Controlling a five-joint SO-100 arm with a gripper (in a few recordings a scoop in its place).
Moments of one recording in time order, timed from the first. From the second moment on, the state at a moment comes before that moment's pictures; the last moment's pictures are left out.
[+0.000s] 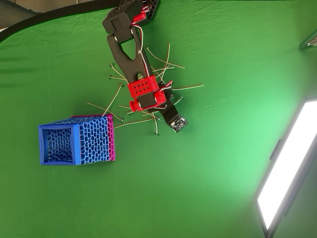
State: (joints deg) arm -12.0 59.2 64.8 88.2 -110.0
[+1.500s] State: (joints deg) arm -13.2 56.7 61.6 88.5 -104.3
